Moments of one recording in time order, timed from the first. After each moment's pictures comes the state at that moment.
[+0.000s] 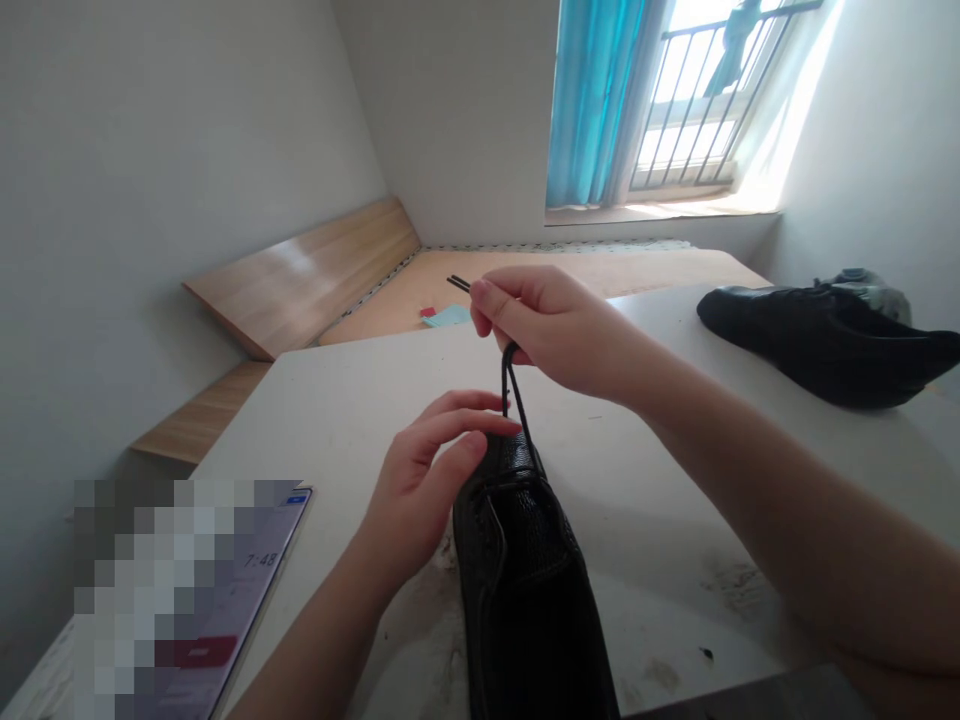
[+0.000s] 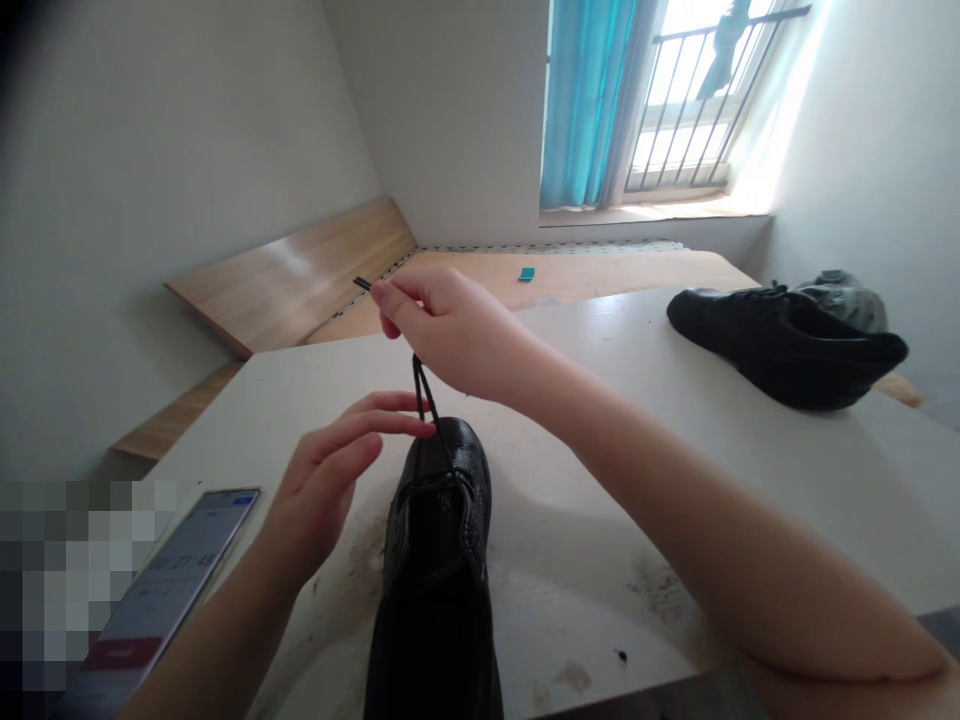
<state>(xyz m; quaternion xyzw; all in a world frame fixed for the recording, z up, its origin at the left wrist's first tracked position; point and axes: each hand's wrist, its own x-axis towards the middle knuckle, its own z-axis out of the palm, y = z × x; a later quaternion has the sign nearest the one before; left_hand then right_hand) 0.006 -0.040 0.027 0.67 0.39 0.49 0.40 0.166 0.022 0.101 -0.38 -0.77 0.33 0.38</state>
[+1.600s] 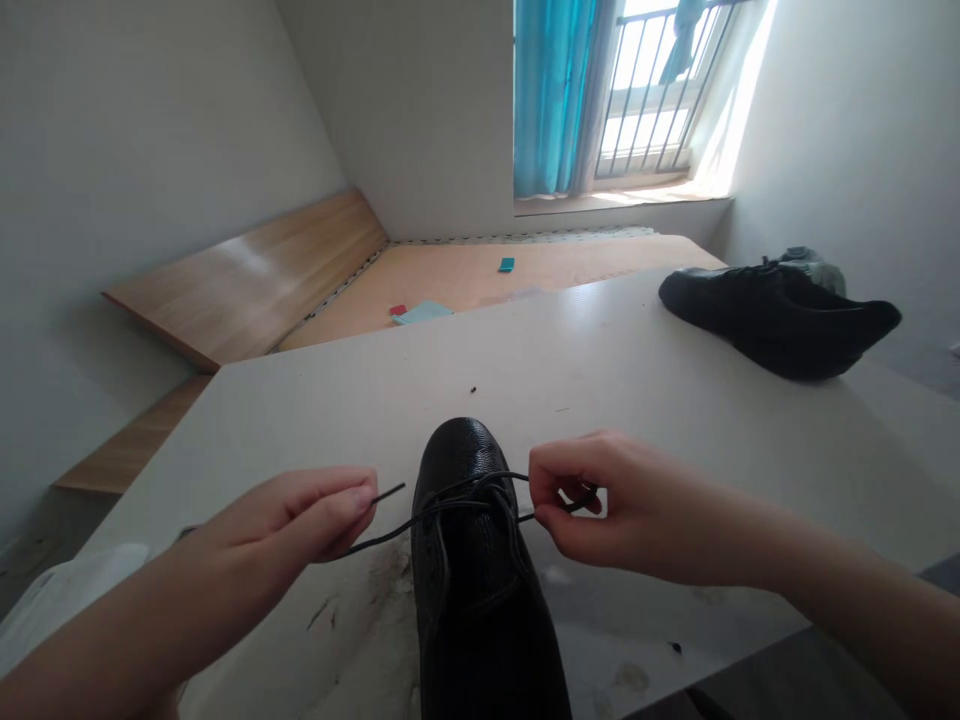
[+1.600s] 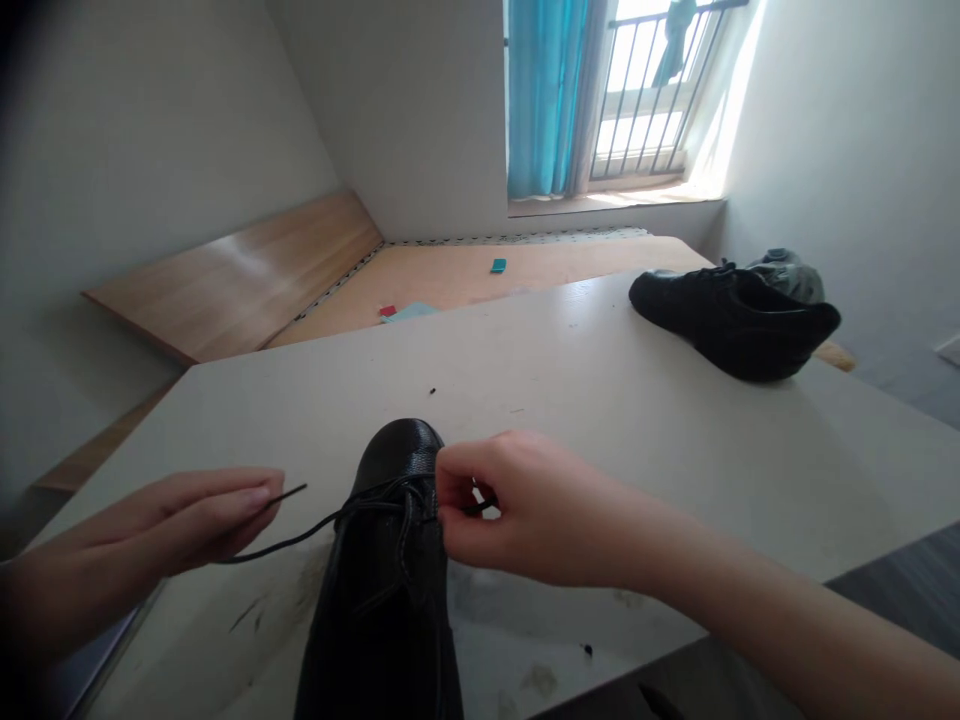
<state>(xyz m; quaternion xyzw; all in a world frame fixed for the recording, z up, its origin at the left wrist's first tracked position) -0.059 -0.042 0.040 0.69 0.56 0.22 0.41 0.234 -0.051 0.037 -0.43 -0.81 0.35 0.17</state>
